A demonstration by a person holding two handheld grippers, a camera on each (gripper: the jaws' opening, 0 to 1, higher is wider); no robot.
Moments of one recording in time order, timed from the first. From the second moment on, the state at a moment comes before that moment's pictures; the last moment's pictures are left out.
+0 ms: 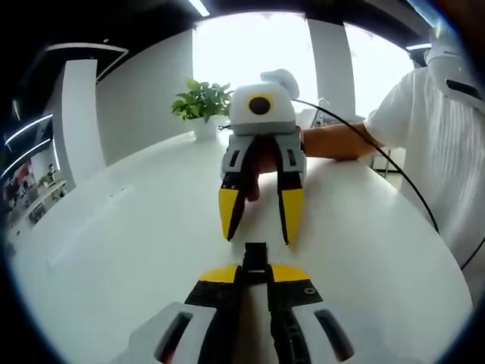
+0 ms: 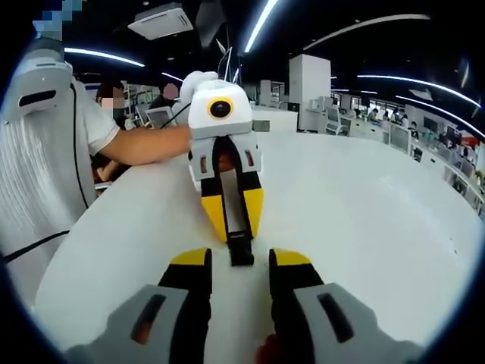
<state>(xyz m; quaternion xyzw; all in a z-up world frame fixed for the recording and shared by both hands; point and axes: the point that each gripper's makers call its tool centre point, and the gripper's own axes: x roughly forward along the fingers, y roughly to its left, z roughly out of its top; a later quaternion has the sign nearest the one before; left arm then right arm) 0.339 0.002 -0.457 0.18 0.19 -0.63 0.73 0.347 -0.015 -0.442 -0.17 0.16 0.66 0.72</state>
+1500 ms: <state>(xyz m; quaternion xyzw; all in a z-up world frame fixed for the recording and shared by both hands) 0.369 -0.011 -0.457 0.19 0.20 -0.62 0.73 0.353 -0.071 -0.422 -0.12 0.20 0.47 0.85</state>
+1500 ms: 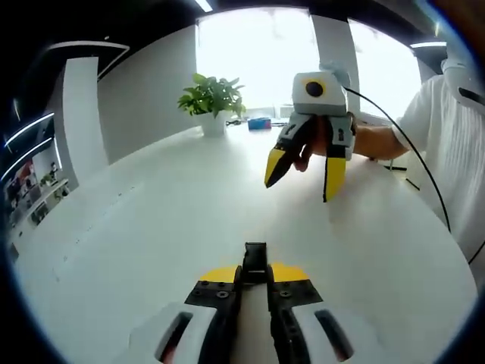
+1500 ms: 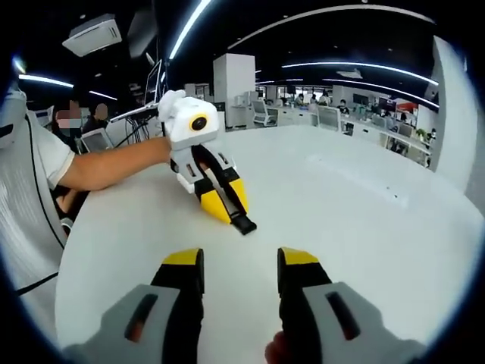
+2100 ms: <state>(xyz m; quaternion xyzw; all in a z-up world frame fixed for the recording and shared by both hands) 0.410 -0.001 -0.456 0.20 0.20 -0.63 0.73 0.365 -0.087 -0.420 -0.11 0.20 0.42 0.88</state>
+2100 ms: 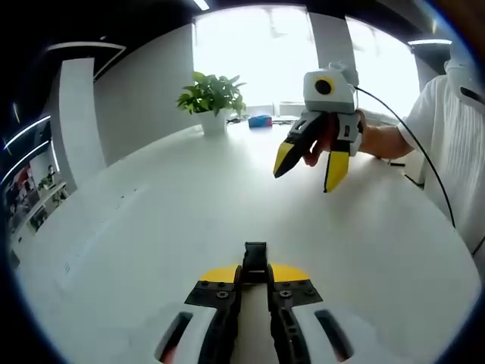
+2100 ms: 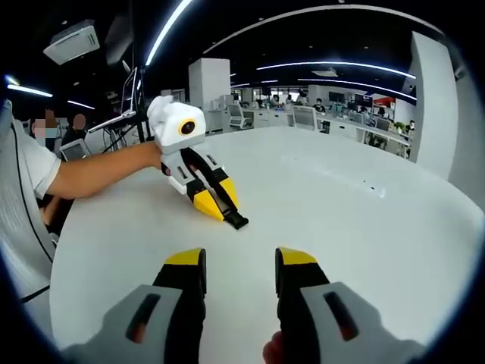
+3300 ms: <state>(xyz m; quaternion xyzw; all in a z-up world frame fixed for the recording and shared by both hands) 0.408 -0.002 -0.454 0.20 0.20 -0.61 0.74 0.370 -0.093 -0.420 -0.10 0.19 0.42 0.88</state>
